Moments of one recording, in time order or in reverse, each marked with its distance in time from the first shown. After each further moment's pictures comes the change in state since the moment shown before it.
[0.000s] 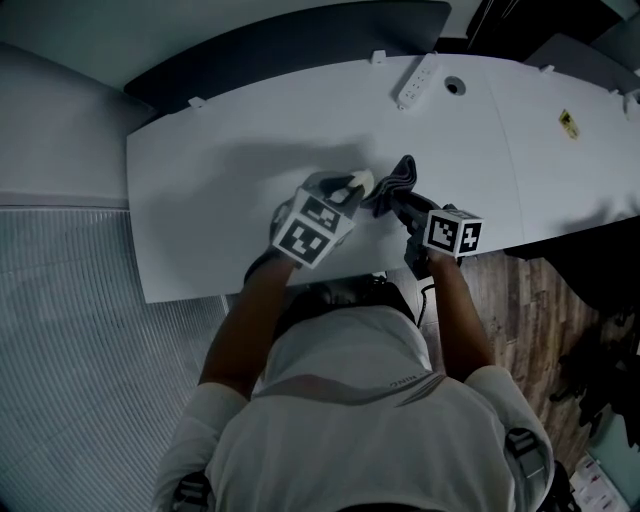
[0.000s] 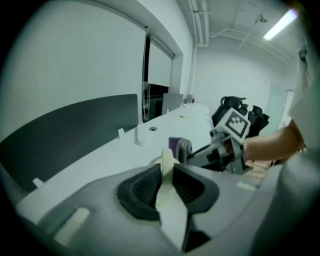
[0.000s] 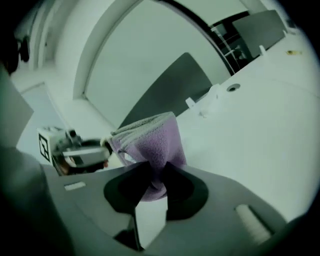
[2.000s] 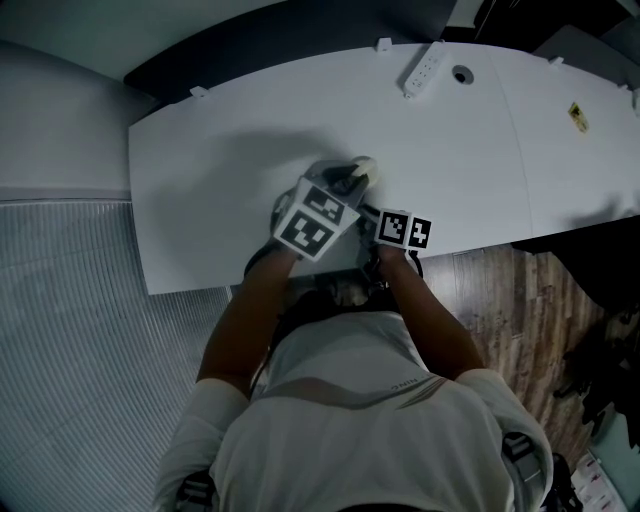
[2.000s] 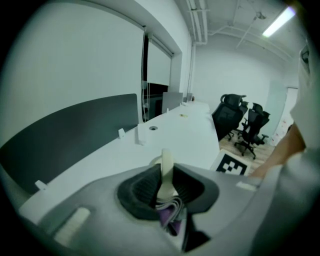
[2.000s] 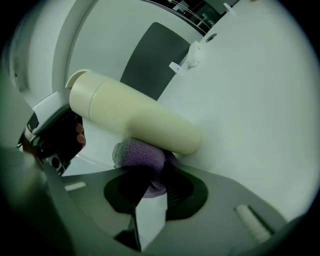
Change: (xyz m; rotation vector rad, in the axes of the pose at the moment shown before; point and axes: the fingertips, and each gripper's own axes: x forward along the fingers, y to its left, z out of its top) left arm 0.000 0.000 -0.001 0.017 0.014 0.009; right arm 0.083 0.022 -0.094 0.311 0.072 0.005
